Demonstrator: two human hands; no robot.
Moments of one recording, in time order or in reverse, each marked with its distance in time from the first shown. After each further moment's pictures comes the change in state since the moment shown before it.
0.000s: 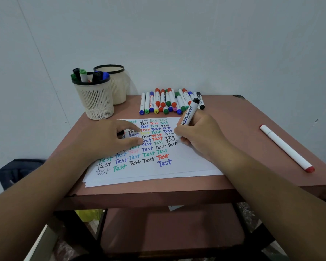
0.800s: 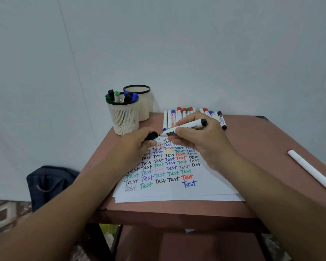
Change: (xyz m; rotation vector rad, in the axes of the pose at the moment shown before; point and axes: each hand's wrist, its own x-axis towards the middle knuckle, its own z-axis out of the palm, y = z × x) left_hand 0.000 -0.001 -0.001 -0.170 0.223 0.036; right_hand 0.007 -0.042 0.037 0.367 -0.160 -0.167
